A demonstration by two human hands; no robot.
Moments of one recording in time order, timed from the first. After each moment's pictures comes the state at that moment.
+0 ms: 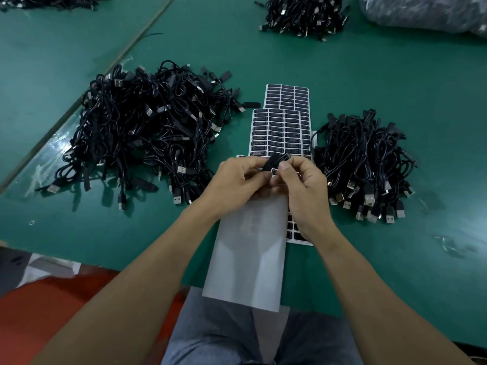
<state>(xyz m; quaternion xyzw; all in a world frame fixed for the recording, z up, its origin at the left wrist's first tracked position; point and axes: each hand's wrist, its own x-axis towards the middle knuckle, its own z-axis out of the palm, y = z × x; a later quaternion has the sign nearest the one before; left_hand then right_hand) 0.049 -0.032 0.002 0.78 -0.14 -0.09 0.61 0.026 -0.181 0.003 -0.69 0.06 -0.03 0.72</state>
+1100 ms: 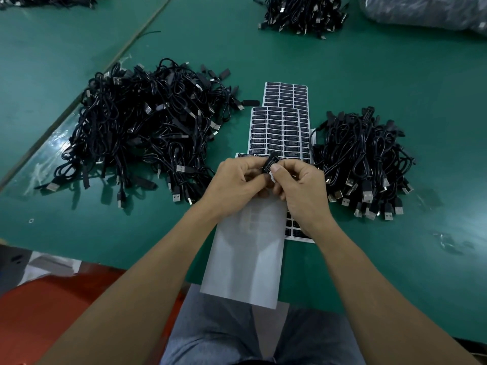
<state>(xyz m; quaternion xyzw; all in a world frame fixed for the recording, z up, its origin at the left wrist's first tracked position) 0.048 -0.035 -0.008 0.77 -0.15 -0.07 0.61 0.029 -0.184 0.000 -0.74 0.04 -0.03 0.67</state>
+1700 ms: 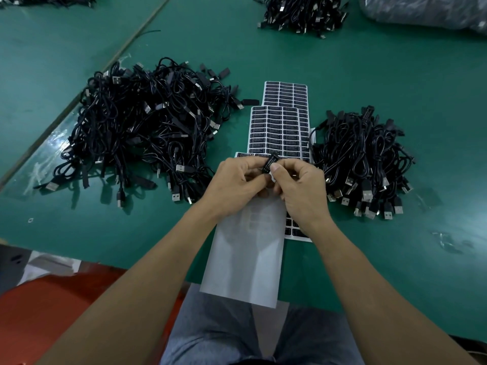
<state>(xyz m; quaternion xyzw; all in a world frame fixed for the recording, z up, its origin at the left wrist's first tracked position) 0.047 -0.035 -0.011 0.77 -0.14 -0.07 0.61 0.029 -0.183 -0.001 -0.76 0.05 -0.04 0.65</state>
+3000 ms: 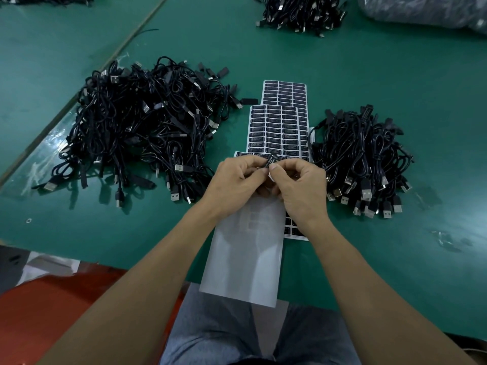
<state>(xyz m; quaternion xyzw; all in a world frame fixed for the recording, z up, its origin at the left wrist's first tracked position) 0.044 -0.038 -0.004 0.77 -0.11 -0.08 0.63 0.029 -0.180 -0.002 -0.76 0.08 -0.07 0.65</state>
